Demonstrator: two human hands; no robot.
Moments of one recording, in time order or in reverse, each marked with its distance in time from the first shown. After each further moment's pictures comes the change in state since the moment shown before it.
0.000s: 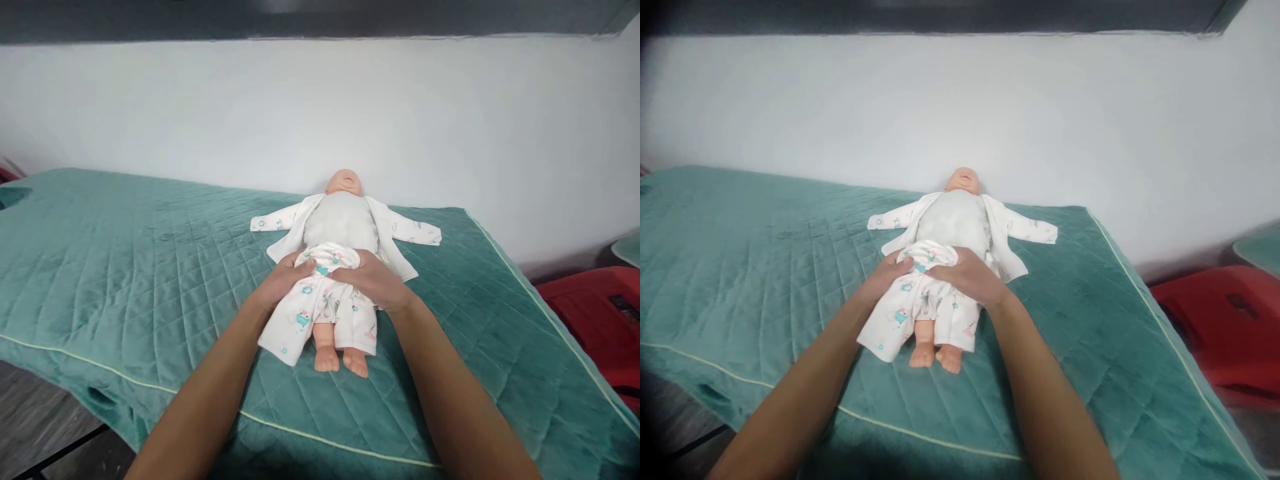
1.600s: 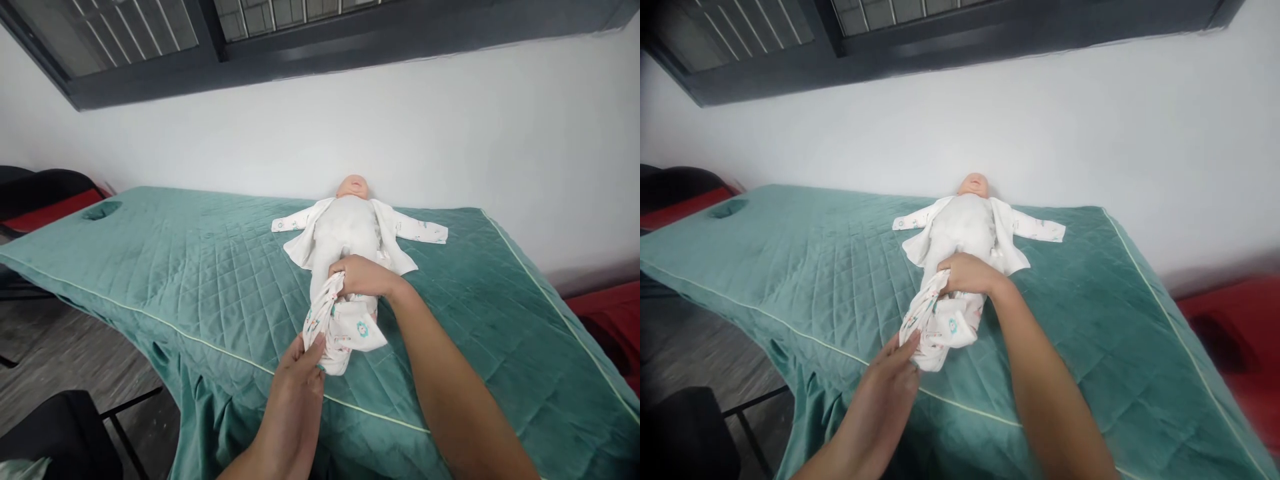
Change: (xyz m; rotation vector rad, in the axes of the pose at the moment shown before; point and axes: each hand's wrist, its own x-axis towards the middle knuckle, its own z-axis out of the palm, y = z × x) left_hand -0.158 -0.021 0.143 -0.326 0.564 -0.114; right_hand -0.002 -0.003 -0.008 -0.663 -0.359 -0.145
